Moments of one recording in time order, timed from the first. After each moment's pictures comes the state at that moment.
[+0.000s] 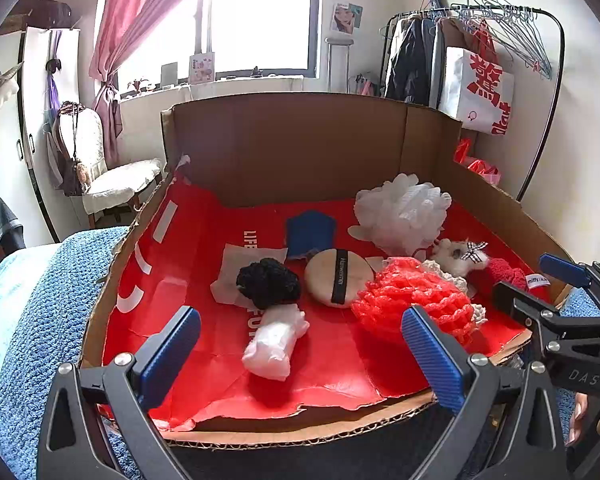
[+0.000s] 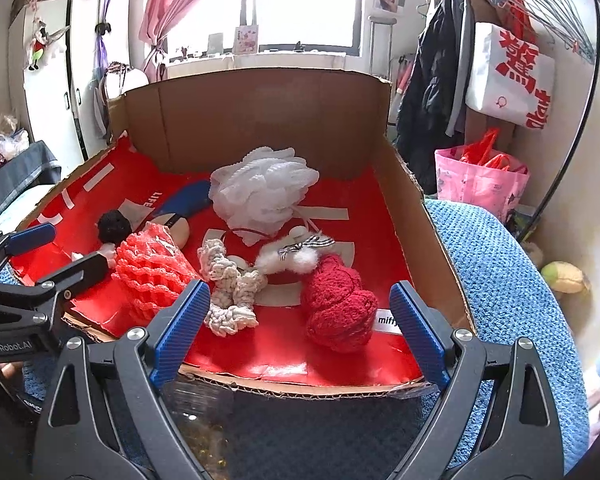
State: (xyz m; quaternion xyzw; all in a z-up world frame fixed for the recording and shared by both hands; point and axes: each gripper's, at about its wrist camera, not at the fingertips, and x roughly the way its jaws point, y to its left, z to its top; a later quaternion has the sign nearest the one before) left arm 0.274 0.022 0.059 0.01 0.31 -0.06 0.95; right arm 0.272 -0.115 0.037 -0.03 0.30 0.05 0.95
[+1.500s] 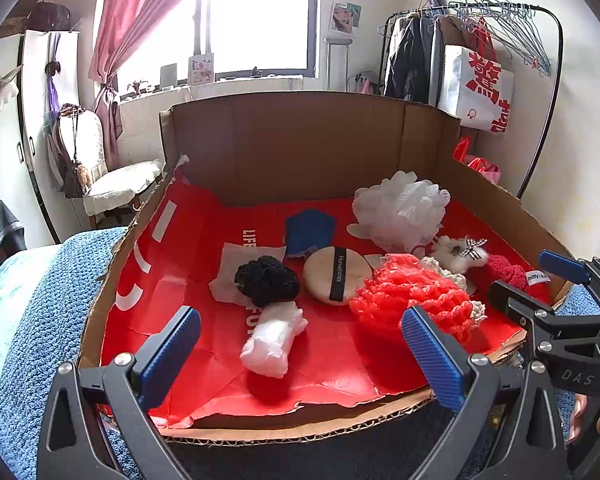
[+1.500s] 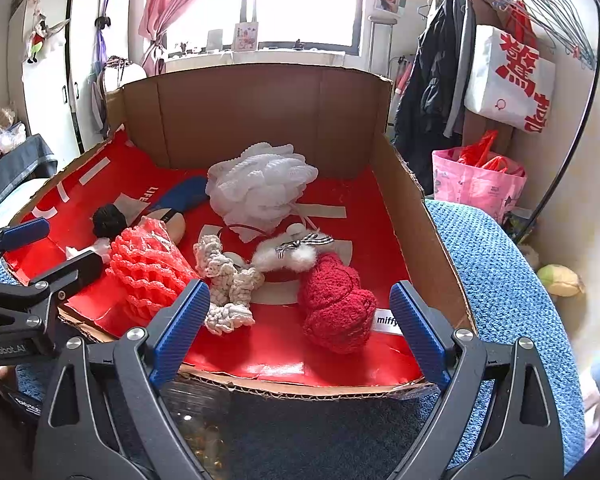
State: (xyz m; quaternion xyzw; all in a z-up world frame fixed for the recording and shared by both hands) left arm 0.272 0.021 0.058 0.01 0.31 -0.06 0.95; right arm 0.271 -0.116 0.037 -0.04 0.30 0.05 0.95
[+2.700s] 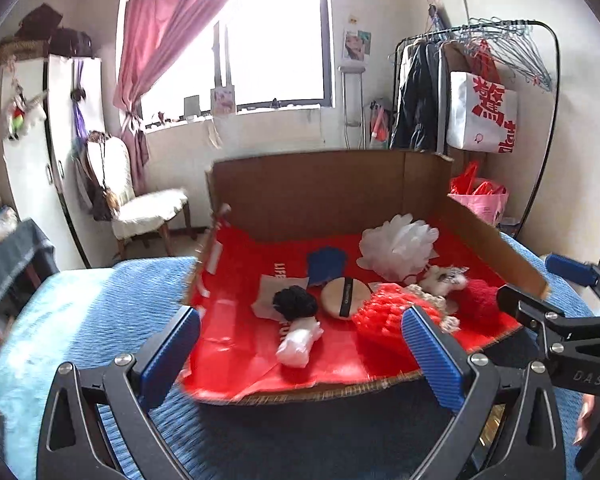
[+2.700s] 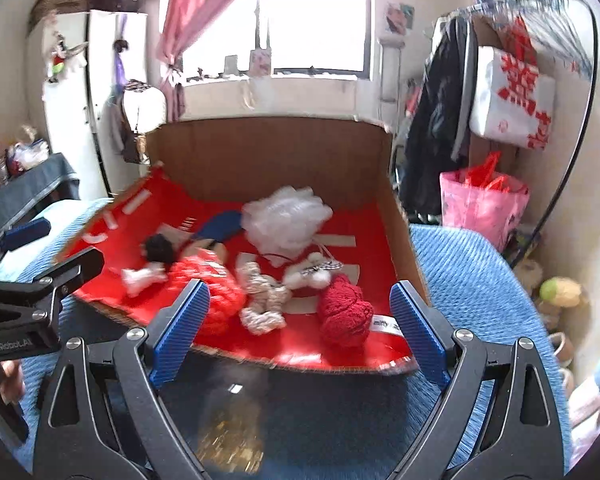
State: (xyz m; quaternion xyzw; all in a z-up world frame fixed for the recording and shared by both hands) left arm 0.209 0.027 0.117 0.03 0.26 -0.02 0.97; right arm 0.228 -0.118 0.083 -0.03 0.27 0.08 0.96
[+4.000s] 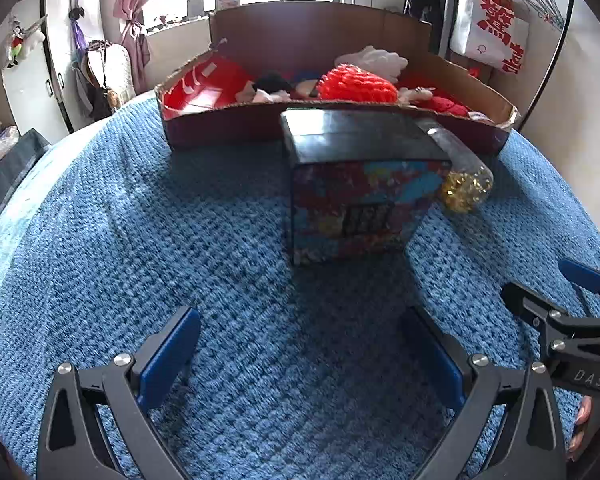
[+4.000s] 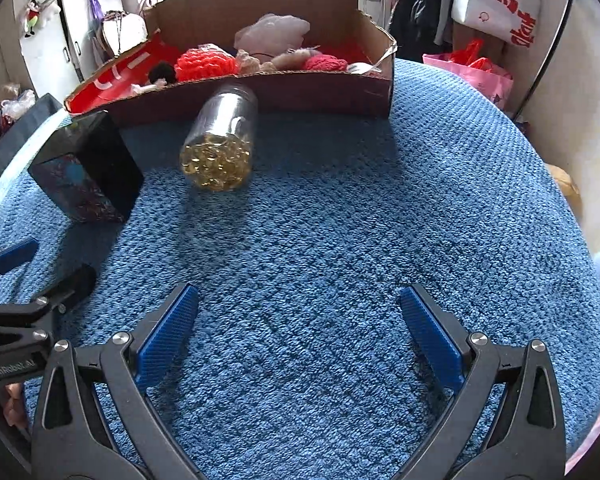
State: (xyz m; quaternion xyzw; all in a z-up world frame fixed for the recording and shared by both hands) left arm 0.103 0.000 0.016 0.00 0.44 0.00 0.90; right arm 0.118 -0.142 -0.009 -0.01 0.44 0.05 0.90
